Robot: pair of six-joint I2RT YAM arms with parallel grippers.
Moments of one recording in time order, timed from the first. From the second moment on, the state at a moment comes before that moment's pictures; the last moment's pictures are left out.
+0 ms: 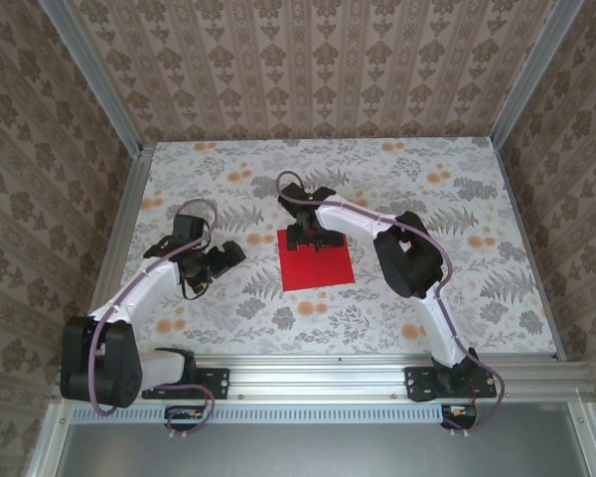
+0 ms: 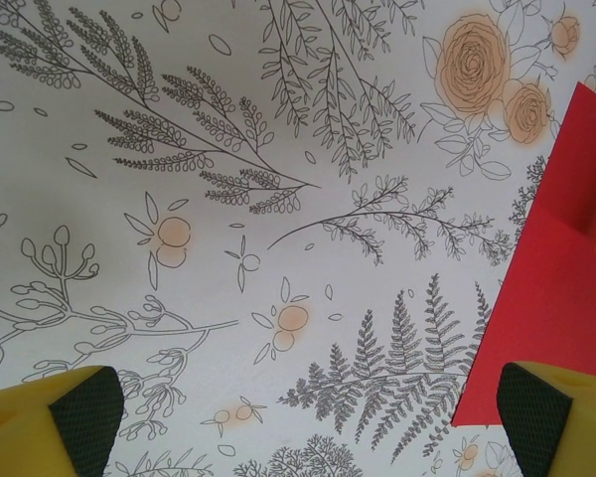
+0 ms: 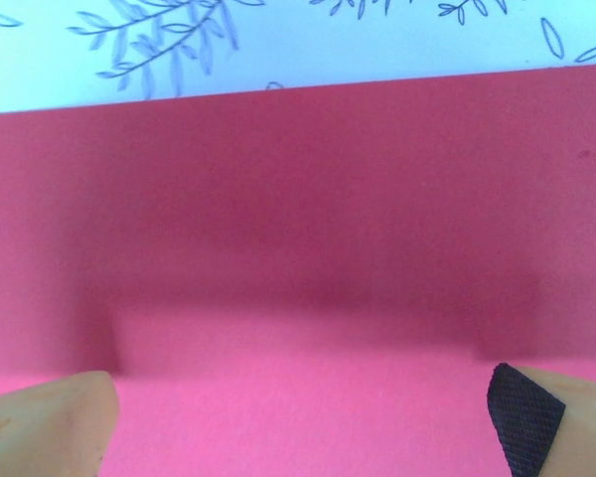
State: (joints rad) left arm -0.21 1.24 0.71 -0.60 0.24 -0.70; right arm 0.68 2.27 1.82 -0.95 0.17 0.67
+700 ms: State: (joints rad) left arm -0.21 1.24 0.69 -0.59 0.25 -0.70; right arm 0.67 2.25 1.79 -0.91 0.08 0.68
